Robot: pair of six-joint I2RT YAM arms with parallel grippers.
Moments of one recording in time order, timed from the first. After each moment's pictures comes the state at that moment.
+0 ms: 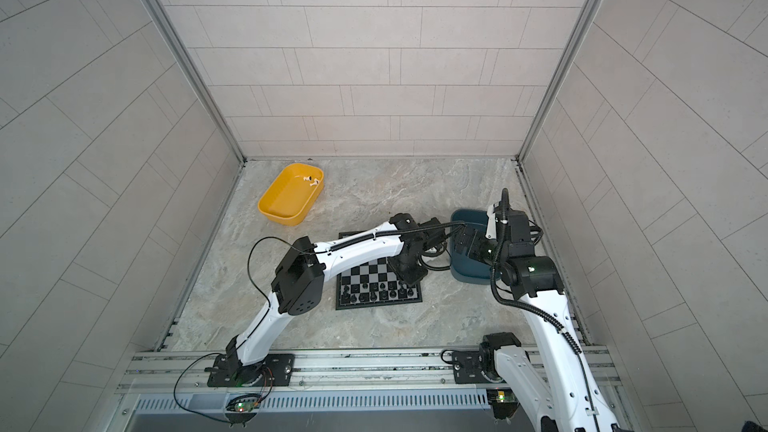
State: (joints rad) left arm -1.06 2.29 2.04 -1.29 0.10 -0.13; right arm 0.04 0.81 0.92 -0.89 -0.16 0.44
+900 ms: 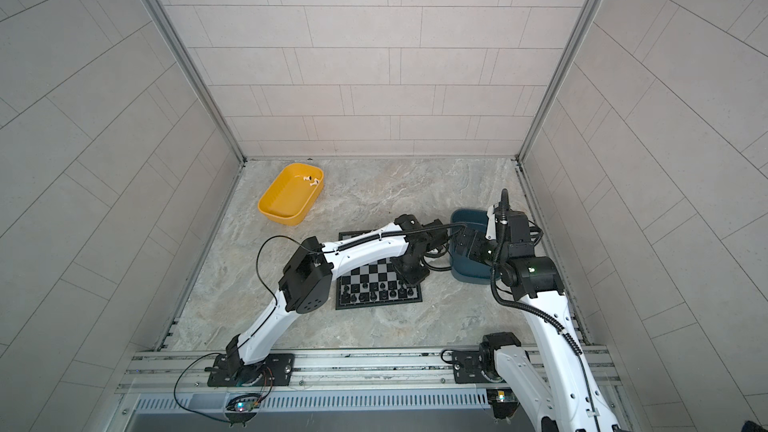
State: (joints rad) left arm -1.06 2.35 2.09 -1.30 0.09 -0.14; right arm 0.05 0.81 0.92 -0.90 -0.15 0.44
